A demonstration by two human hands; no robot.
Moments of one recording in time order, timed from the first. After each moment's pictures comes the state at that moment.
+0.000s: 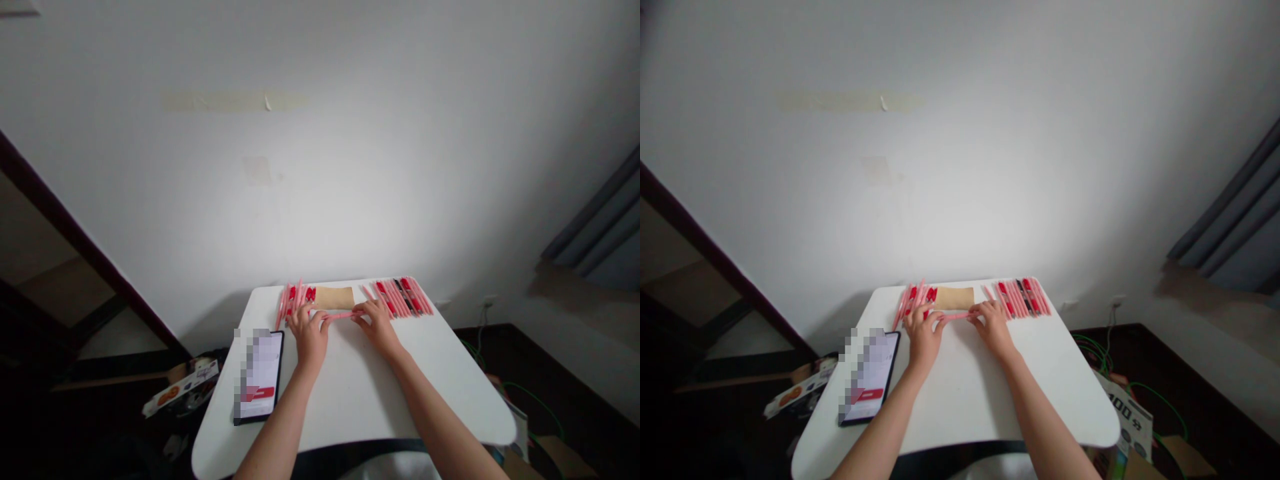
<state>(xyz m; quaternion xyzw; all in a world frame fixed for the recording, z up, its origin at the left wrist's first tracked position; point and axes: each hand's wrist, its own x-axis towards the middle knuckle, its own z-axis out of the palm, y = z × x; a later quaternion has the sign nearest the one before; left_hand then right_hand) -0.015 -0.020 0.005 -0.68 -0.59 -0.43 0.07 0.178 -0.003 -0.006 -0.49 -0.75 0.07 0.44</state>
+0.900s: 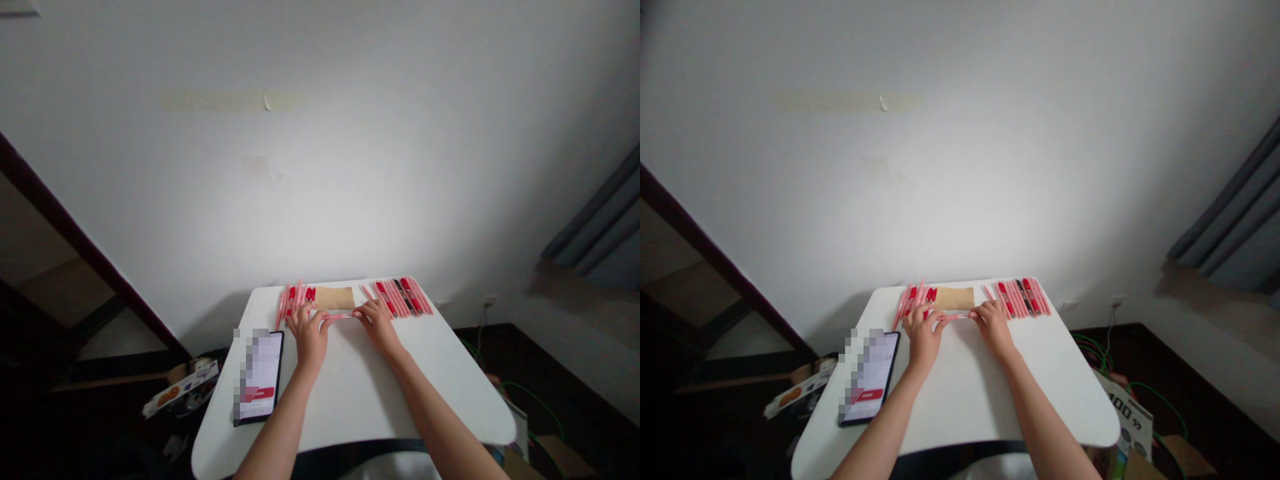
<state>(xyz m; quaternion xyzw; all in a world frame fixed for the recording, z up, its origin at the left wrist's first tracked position) -0.015 -0.021 0.005 -0.68 -0.59 -0.43 0.05 0.178 -0.001 -0.008 -0.50 -0.75 0.05 0.43</state>
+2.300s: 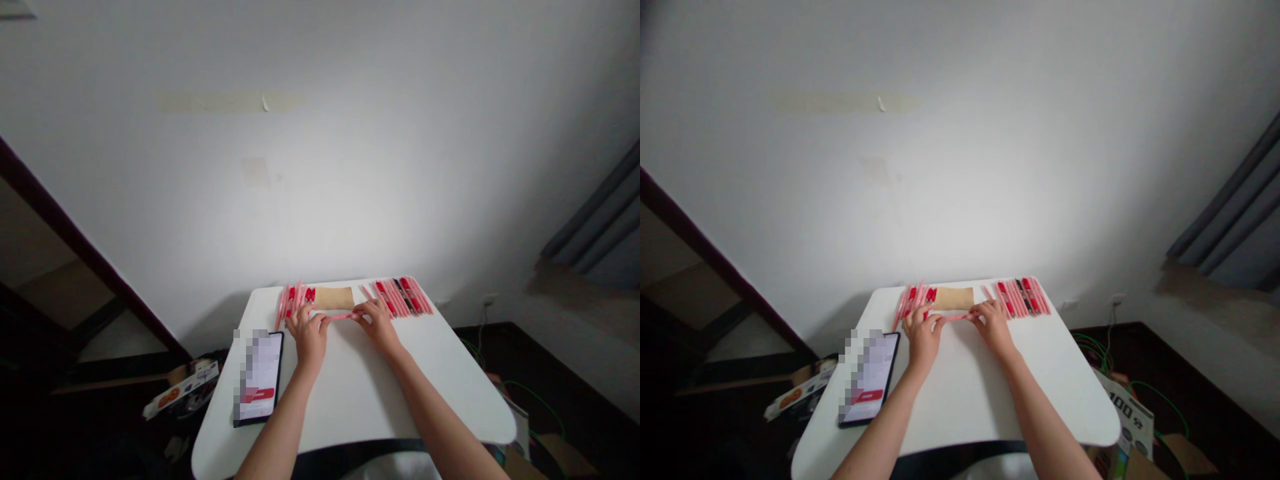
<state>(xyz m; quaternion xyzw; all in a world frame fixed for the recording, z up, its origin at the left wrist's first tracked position) -0.016 -0.020 0.005 -0.67 -0.61 -0.41 0.05 0.179 0.000 -0.009 -0.49 -0.74 0.07 0.45</state>
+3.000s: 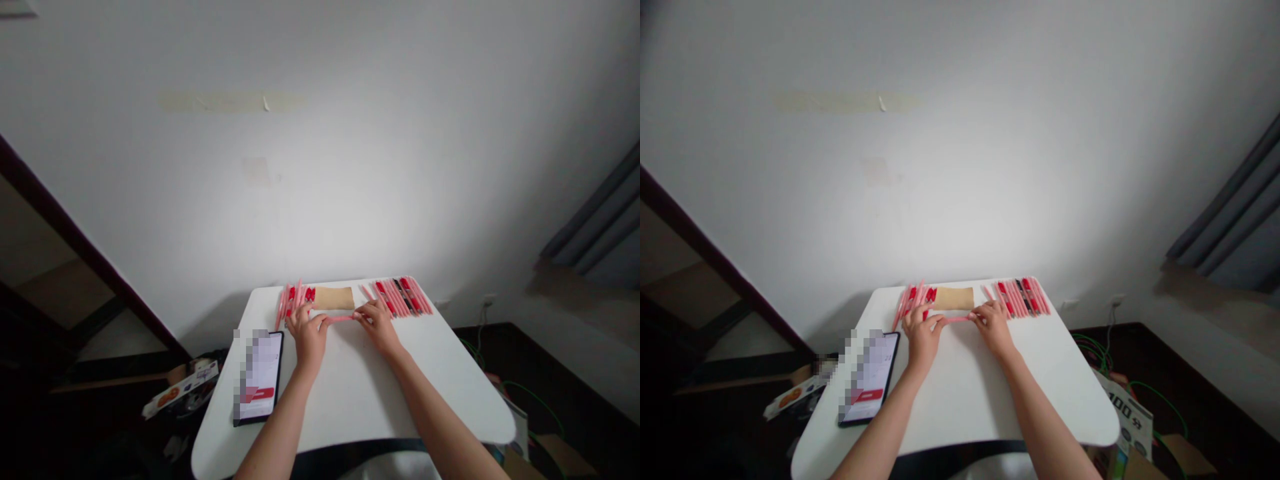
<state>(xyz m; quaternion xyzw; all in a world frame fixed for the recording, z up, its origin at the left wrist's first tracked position) -0.017 -0.019 0.004 -0.67 -0.60 -0.43 0.05 0.179 -0.002 -0.007 -0.51 -0.73 0.11 0.44</state>
